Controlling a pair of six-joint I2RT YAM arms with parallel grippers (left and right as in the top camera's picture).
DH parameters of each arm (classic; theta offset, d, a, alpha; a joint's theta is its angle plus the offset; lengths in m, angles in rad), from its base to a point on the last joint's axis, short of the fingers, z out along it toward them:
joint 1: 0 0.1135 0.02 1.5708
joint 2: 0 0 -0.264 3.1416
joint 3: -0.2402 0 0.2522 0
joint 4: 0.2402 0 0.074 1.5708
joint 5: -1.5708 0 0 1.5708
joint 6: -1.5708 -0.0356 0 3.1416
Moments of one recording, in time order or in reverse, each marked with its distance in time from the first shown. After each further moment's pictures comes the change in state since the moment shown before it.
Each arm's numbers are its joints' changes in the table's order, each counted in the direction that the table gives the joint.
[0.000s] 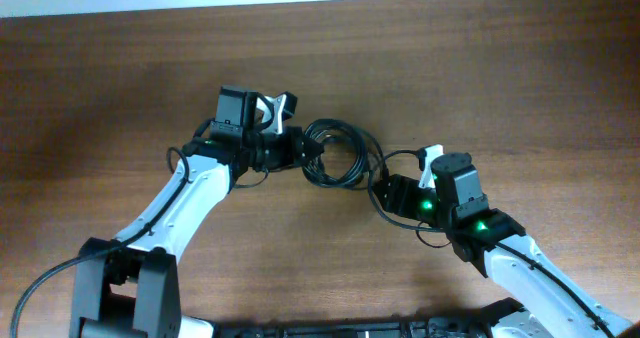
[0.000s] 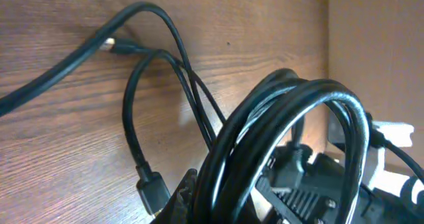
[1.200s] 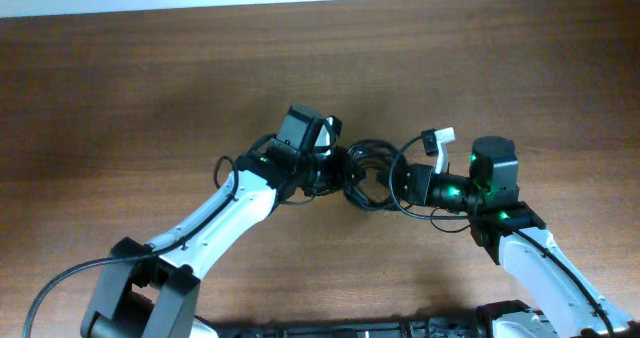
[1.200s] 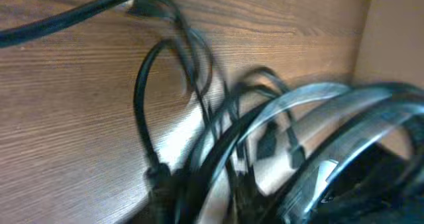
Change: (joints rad) left arm -0.292 0.000 0.000 -0.011 0.217 0.320; right arm -0.227 -0.040 0.002 -0.266 0.653 0.002
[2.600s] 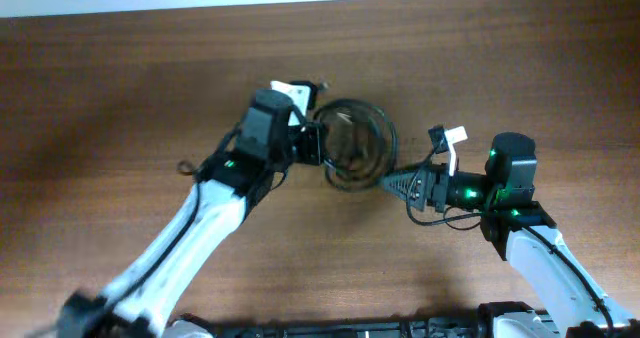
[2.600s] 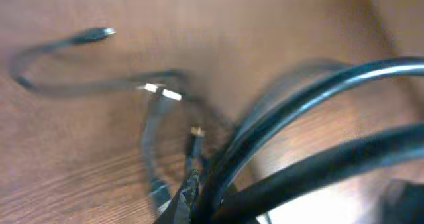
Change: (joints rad) left arm 0.091 0.169 0.000 -0.085 0.306 -0.396; right arm -0.110 -0.015 0.001 -0.064 0.266 0.212
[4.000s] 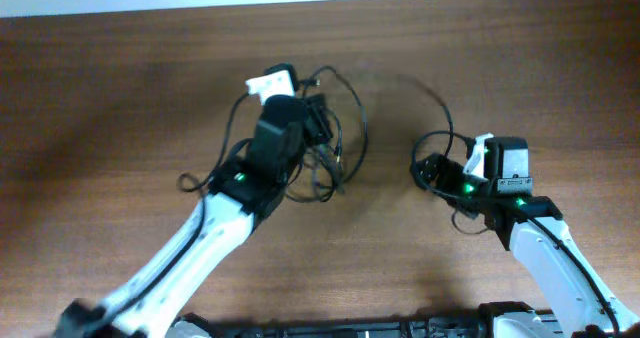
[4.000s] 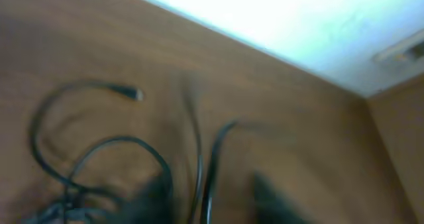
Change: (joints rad) left arm -0.100 0.024 -0.002 -0.151 0.375 0.323; right arm -0.003 0.000 -0.093 0.549 -0.815 -0.105
